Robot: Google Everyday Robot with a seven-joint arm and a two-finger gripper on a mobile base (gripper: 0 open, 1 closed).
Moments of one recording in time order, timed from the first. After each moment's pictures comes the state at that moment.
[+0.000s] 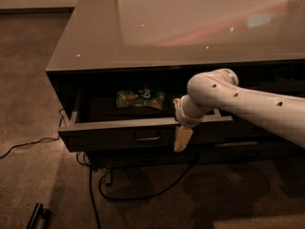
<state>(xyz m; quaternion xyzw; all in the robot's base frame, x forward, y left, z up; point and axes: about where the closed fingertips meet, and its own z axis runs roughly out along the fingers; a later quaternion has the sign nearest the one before) 0.598 -0.100 0.640 -0.68 0.71 0.00 0.19</state>
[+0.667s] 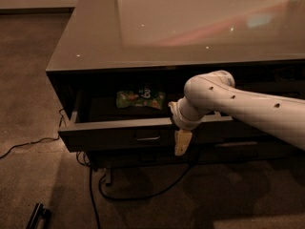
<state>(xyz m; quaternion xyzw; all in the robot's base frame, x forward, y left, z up) 0.587 -0.092 0.638 -0.72 0.67 0.00 0.18</state>
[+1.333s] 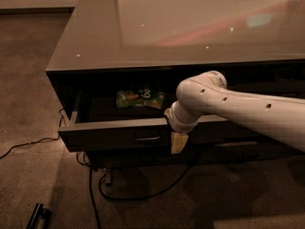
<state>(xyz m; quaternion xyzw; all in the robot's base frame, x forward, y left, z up) 0.577 -0.082 0.633 -0.74 0.65 -0.01 0.16</state>
